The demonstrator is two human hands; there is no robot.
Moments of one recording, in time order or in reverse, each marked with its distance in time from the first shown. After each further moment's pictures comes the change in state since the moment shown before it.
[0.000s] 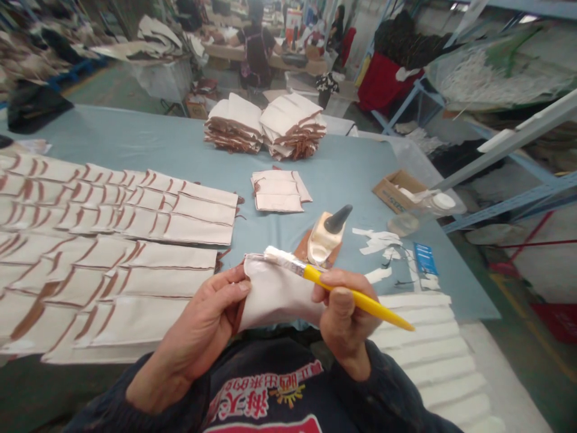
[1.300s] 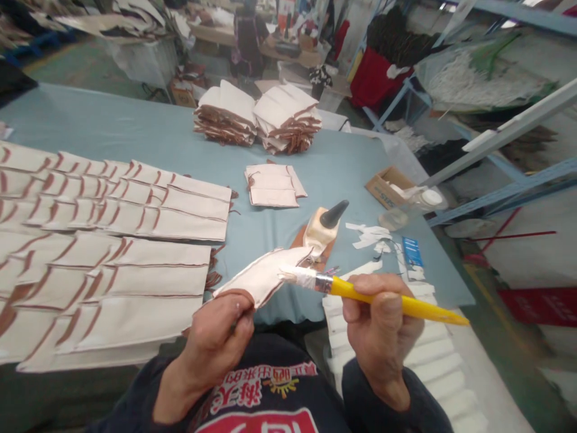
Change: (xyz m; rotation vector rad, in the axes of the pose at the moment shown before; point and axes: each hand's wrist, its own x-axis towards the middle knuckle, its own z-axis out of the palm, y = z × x) left_hand 0.003 -0.032 -0.053 1.118 -0.048 1.052; right_hand 0.012 -0.039 -0.008 0.123 0.093 0.232
